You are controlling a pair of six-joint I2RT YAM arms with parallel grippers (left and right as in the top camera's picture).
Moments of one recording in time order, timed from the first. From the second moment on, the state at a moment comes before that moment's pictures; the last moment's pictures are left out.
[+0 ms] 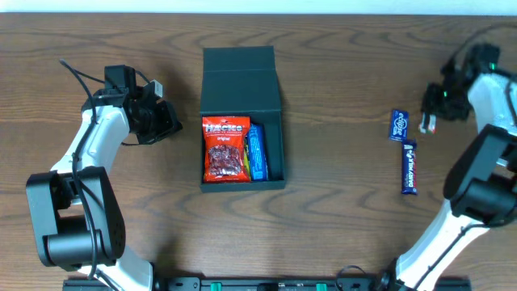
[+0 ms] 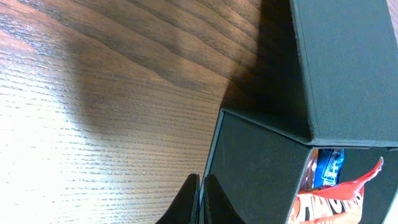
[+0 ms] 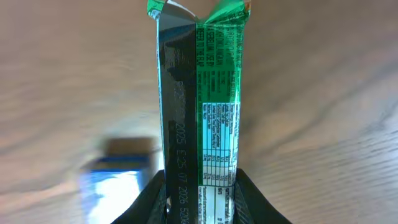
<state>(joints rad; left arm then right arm) 0.10 1.79 1.18 -0.68 0.49 -0.28 -0.35 2.15 1.73 -0.91 -0.08 -0.05</state>
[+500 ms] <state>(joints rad) 0.10 1.79 1.18 -0.67 0.49 -0.28 0.34 2.10 2.07 -1.29 -0.20 0.17</state>
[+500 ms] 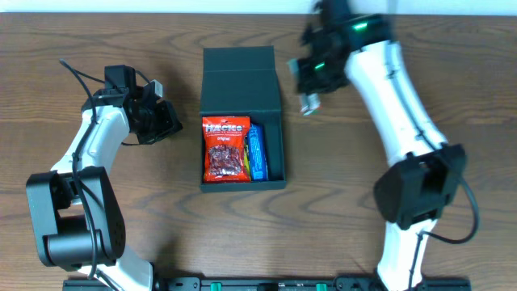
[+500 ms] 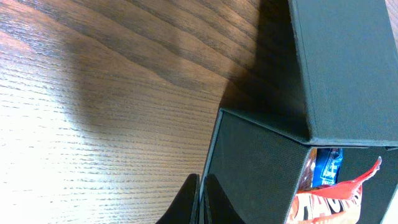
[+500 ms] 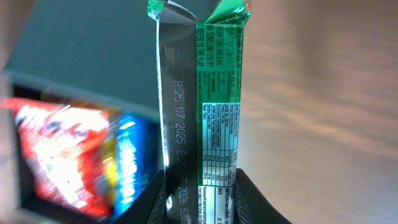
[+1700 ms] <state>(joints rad) 0.10 1.79 1.18 -0.68 0.49 -0.20 0.67 2.10 1.68 -1.09 0.13 0.62</state>
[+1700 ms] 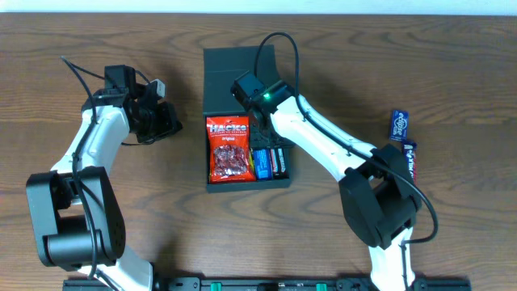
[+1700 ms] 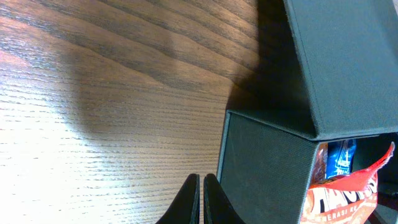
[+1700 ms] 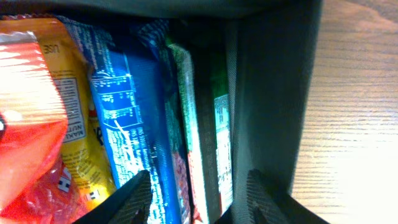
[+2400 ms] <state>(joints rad) 0.10 1.79 1.18 -0.67 0.49 -0.19 -0.07 1.68 1.53 -1.16 0.30 0.22</state>
